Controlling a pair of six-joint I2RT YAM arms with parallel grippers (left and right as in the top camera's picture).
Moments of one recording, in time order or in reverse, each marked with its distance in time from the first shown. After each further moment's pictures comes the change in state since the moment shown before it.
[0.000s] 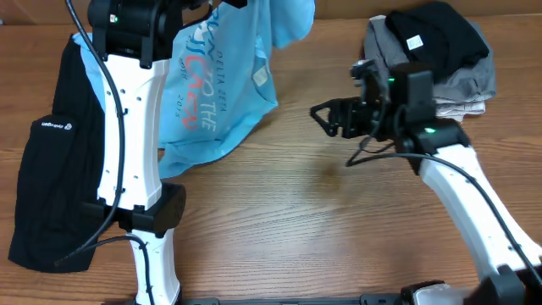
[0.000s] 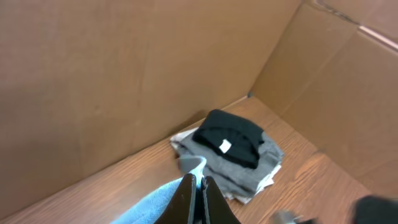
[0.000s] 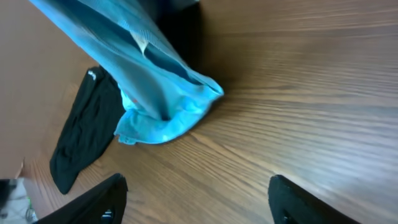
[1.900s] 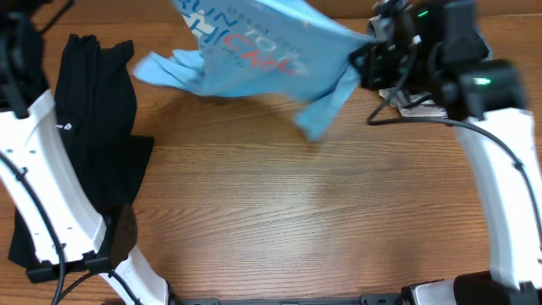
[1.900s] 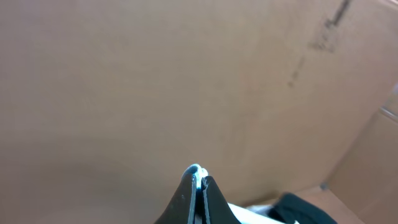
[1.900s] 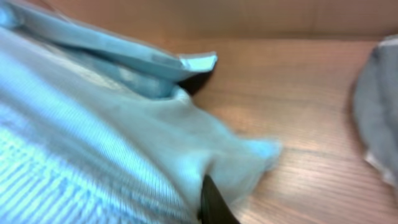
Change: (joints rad) left arm 0.410 -0.216 0.007 0.098 -0.021 -0.124; right arm -0.060 0.098 0.784 -0.646 0.200 -0.101
